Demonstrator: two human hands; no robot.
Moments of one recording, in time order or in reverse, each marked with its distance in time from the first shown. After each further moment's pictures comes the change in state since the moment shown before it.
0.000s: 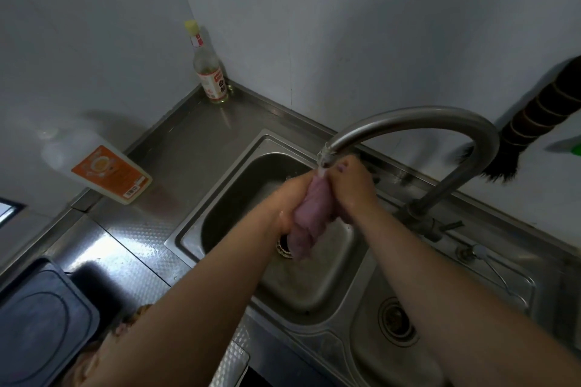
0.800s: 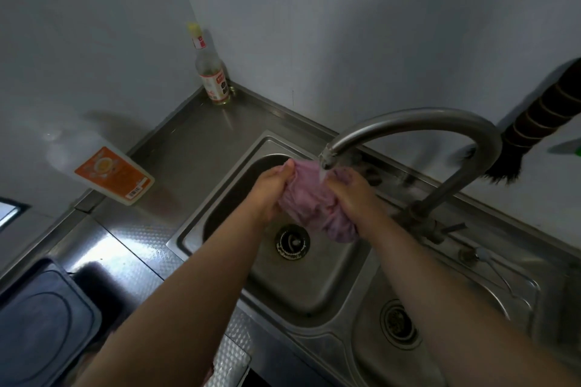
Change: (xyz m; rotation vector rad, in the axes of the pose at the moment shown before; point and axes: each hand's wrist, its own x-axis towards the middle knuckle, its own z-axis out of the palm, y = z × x) left_hand 0.031 0.004 -0.046 0.015 0.171 0.221; right_hand -0.022 0.005 -0.009 0.512 -0.246 0.044
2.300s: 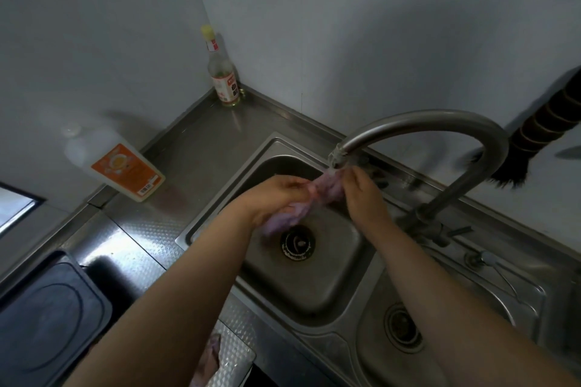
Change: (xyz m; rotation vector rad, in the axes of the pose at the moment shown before) left_hand -0.036 0.017 -0.023 0.456 -0.356 0.074; right_hand -0.006 0.005 0.003 -0.260 0.113 -0.241
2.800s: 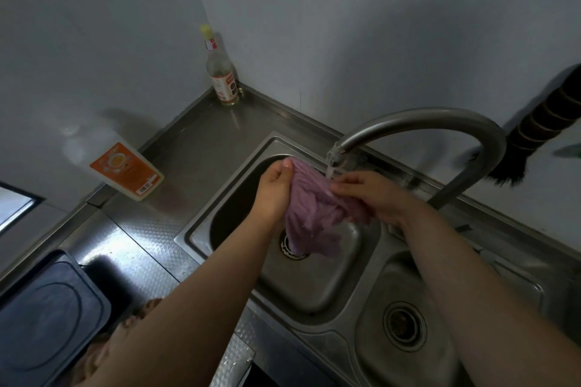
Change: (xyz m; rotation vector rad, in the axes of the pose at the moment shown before) left_hand 0.009 -0.010 0.031 -0.378 0.505 0.192; right_hand 0.018 -0.001 -0.029 0.269 -0.462 0.332
